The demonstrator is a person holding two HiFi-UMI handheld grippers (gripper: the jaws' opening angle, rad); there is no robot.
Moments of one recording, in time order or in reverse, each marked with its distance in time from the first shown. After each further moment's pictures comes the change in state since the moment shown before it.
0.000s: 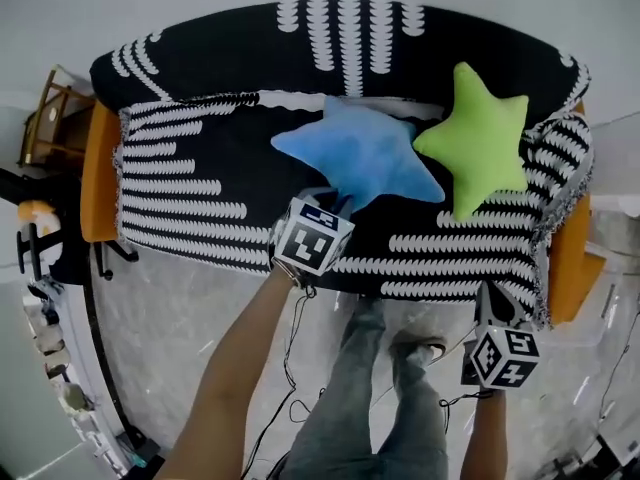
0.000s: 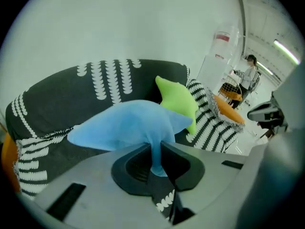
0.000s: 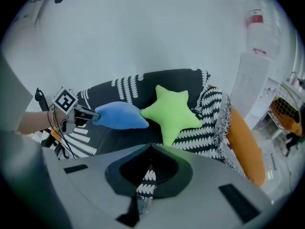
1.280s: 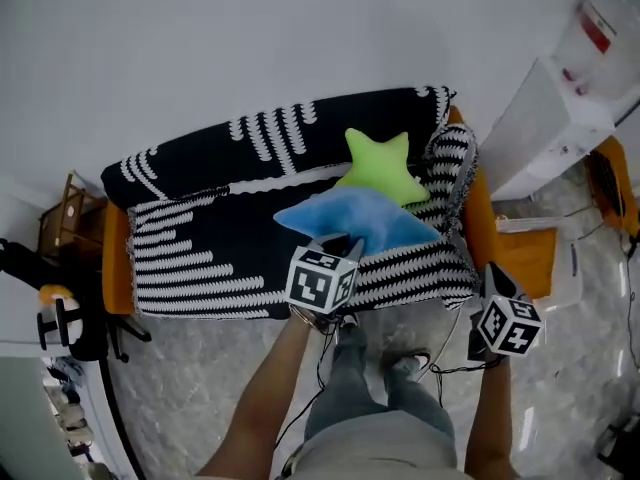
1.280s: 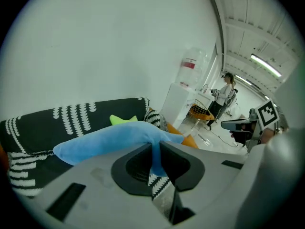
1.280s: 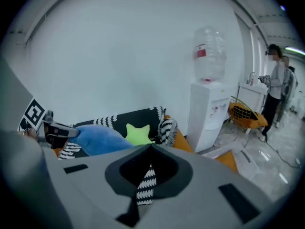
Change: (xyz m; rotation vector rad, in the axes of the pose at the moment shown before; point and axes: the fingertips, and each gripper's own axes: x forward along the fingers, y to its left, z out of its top) left arm -0.153 -0.254 0.133 0.046 -0.185 -0.170; right arm -0.237 -0.135 0.045 0.202 -0.286 -0.197
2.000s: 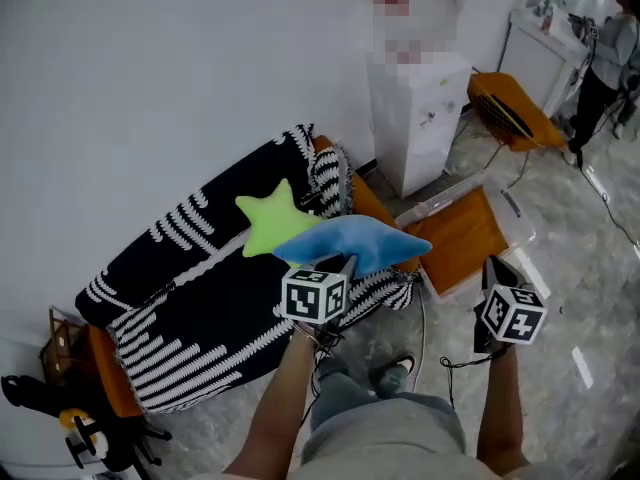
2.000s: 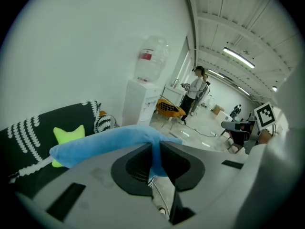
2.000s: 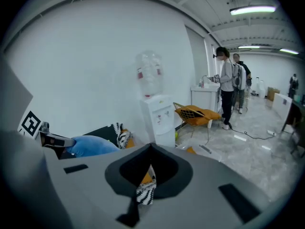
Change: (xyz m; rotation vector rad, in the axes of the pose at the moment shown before) left arm 0.088 -0.265 0.030 0.183 0.025 -0.251; right arm -0.173 -0.245 -0.043 0.263 -0.175 -0.291
